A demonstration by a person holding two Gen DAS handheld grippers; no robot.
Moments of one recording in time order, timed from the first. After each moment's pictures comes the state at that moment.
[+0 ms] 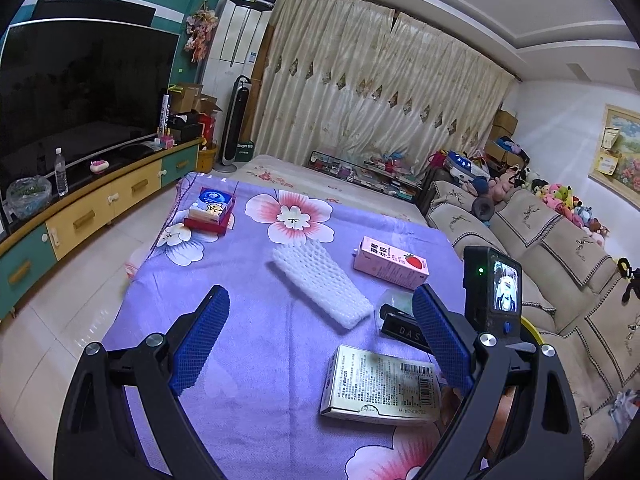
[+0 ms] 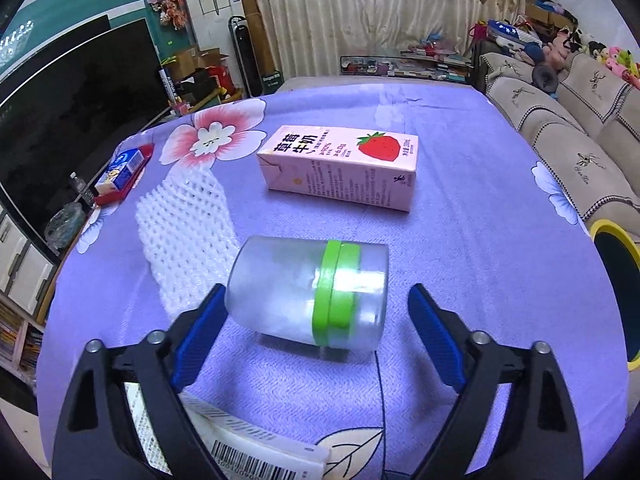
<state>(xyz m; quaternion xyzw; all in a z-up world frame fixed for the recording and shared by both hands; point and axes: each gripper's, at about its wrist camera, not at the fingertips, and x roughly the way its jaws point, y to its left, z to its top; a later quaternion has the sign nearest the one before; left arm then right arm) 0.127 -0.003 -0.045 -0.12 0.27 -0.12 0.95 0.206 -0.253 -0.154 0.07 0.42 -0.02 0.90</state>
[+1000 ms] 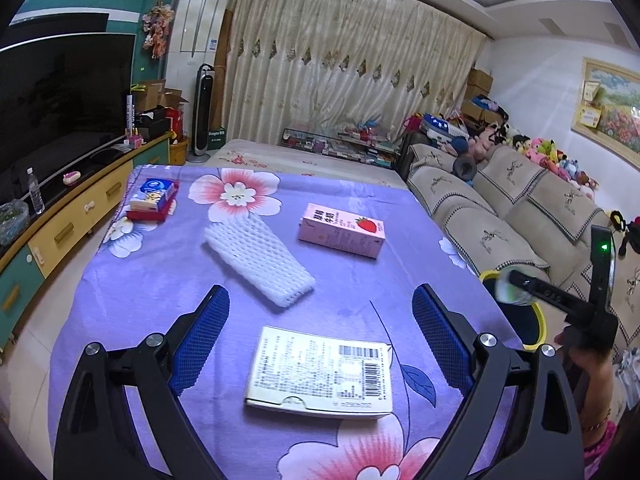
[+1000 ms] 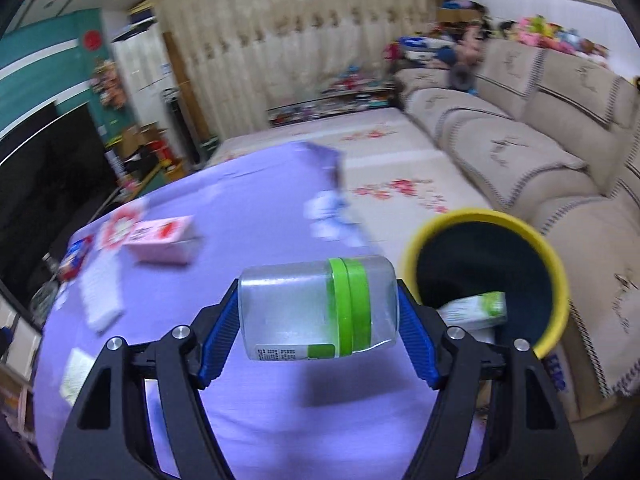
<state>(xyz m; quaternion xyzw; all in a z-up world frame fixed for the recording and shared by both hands) 0.135 -0.090 -0.059 -0.06 0.30 -0.17 0.94 0.078 -0.468 -0.099 0.14 0.33 -0.14 0.92</state>
